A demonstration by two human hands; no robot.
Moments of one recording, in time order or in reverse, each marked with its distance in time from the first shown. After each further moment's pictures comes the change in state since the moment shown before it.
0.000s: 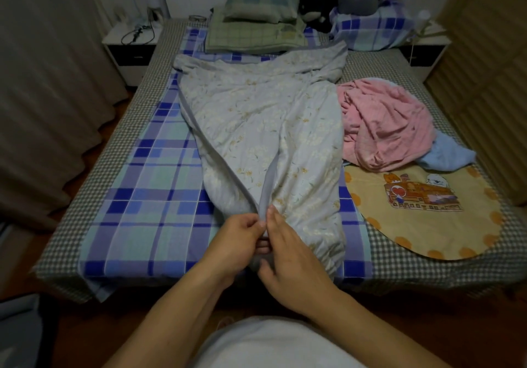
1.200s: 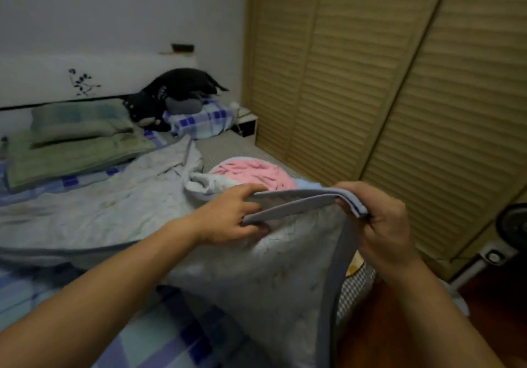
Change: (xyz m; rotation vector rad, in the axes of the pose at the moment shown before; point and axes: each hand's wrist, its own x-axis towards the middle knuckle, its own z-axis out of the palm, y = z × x) left_hand 0.212 0.237 0.005 1.162 -0.732 1.622; right_hand 0.071 -0.057 -0.199 -0.279 1.044 0.142
